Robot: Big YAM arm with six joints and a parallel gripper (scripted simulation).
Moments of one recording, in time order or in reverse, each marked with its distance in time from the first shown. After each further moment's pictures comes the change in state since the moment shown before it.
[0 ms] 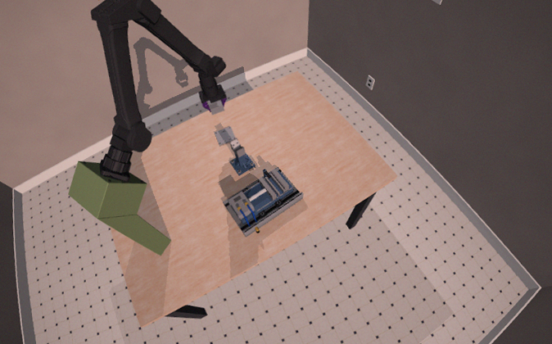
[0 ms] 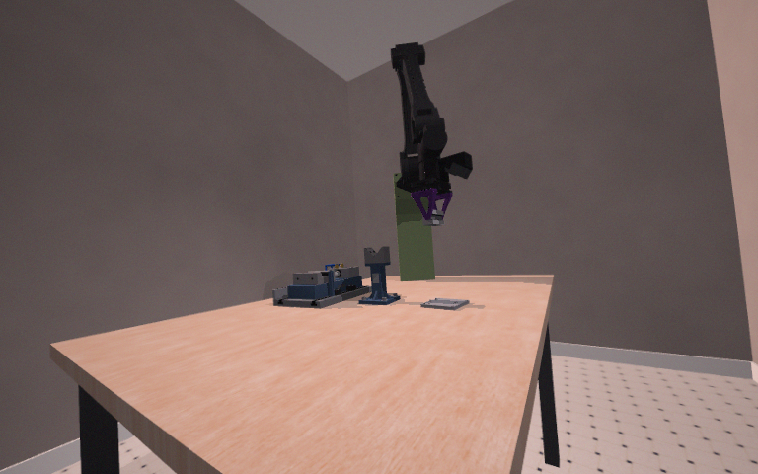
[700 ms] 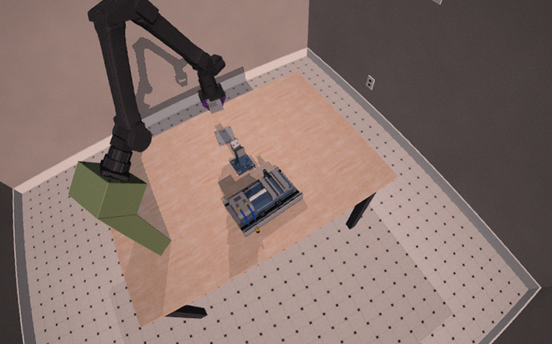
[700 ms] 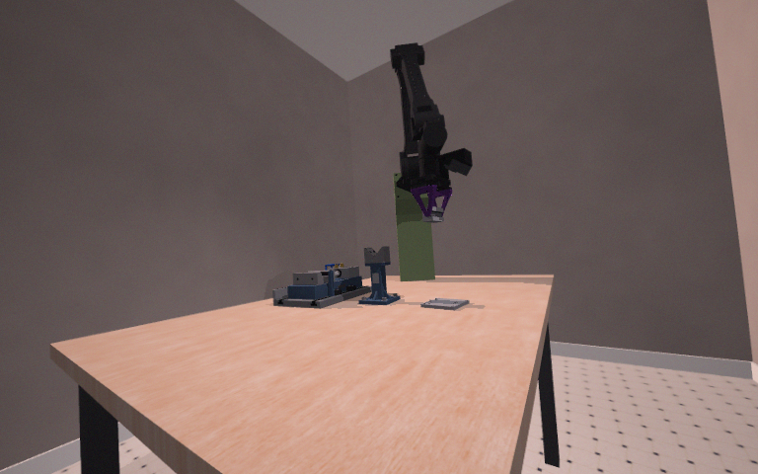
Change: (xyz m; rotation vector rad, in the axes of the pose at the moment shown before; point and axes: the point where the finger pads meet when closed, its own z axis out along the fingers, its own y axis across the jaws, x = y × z) arm 0.001 0.002 -0.009 -0.006 0.004 0.000
